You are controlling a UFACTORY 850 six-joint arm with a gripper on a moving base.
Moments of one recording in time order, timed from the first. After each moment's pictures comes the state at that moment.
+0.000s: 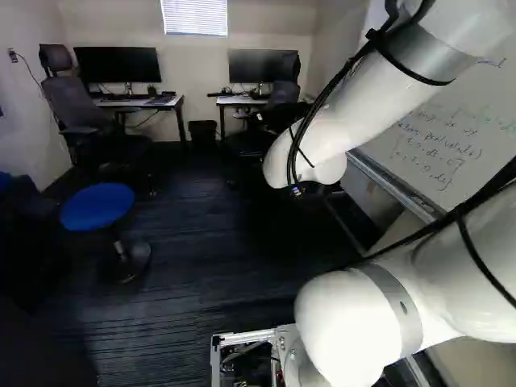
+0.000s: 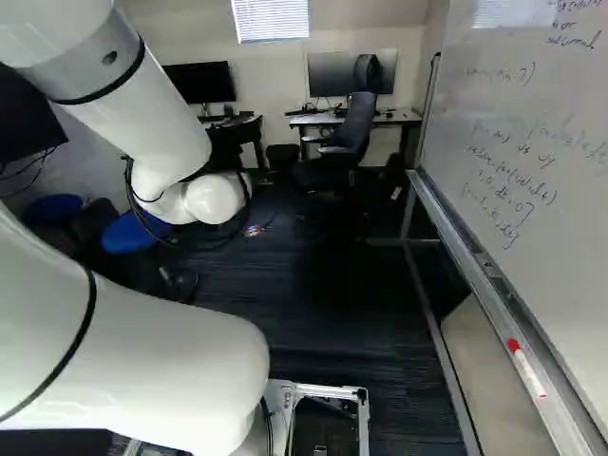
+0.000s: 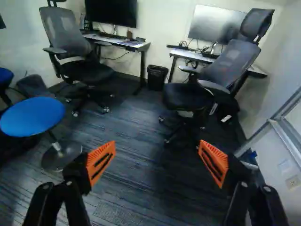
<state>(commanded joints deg) 5.7 18.4 -18.6 -12.1 34.4 0.0</state>
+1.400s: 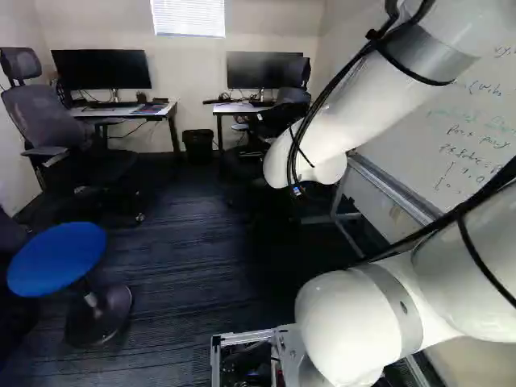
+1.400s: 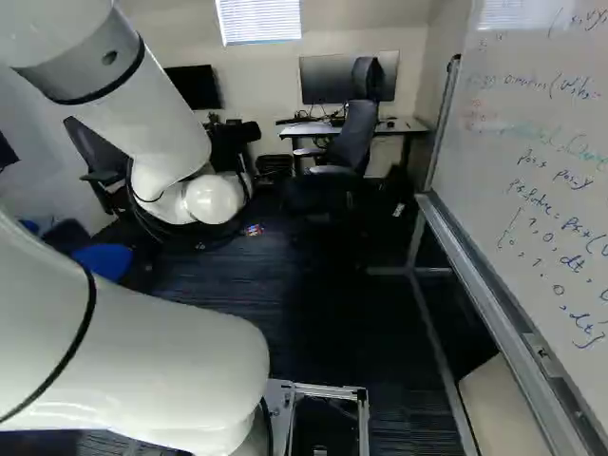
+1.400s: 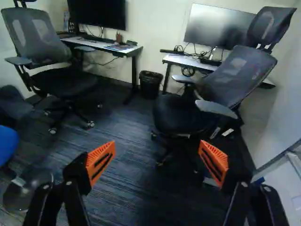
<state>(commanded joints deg) 5.7 18.4 -18.6 -12.1 34.4 0.0</state>
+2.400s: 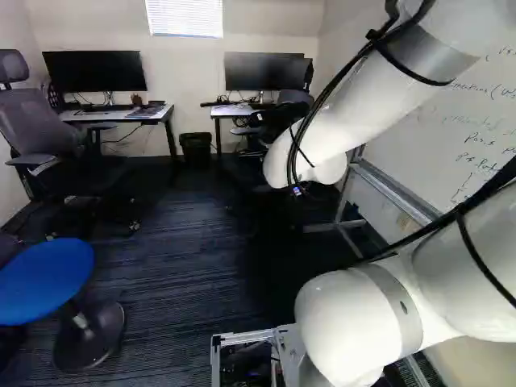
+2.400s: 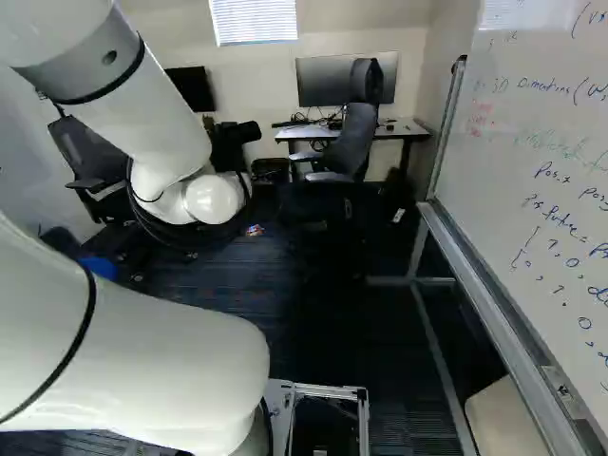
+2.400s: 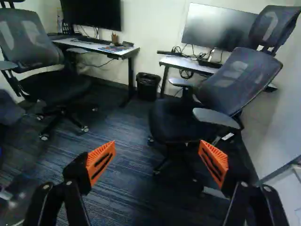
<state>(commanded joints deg) 5.7 18.4 -18.6 -12.1 34.4 0.0</state>
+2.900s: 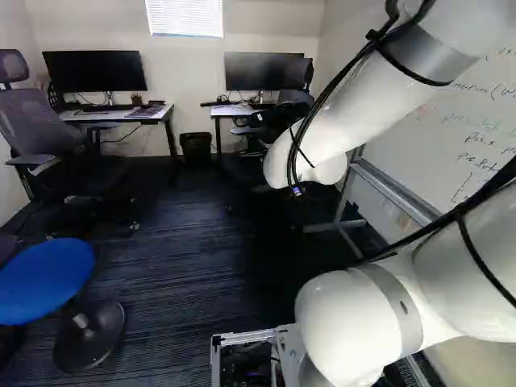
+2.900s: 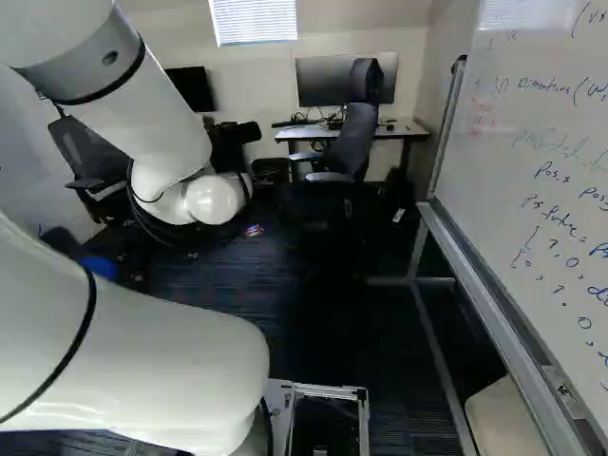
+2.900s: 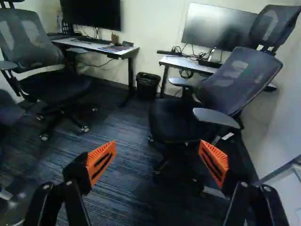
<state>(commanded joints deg) 5.6 18.4 -18.3 -11.8 34.8 0.0</state>
